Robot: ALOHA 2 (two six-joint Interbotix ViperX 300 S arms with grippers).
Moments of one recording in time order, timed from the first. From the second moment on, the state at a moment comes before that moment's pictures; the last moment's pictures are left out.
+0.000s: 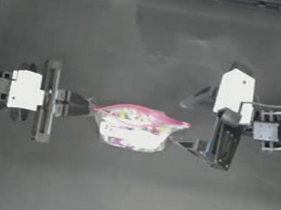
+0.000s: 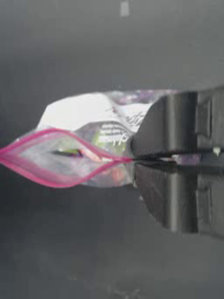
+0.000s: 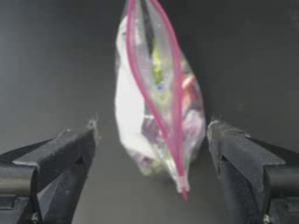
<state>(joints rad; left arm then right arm) 0.07 -0.28 1.08 -0.12 -0.49 0.27 0.00 -0.37 0.73 -0.42 0.37 0.62</state>
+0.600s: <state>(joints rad) 0.06 -0.24 1.03 -0.12 -0.46 0.27 0.00 -0.37 0.75 -0.46 0.32 0.62</state>
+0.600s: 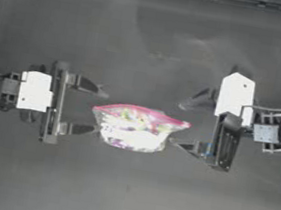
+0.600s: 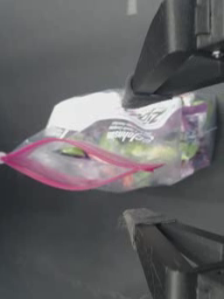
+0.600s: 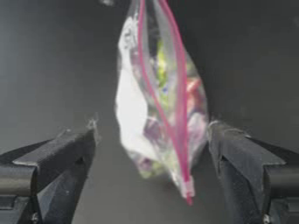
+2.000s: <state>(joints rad) 0.07 -0.66 1.05 -0.12 -0.12 0.26 -0.04 -0.60 0.95 -0.55 0.14 0.61</state>
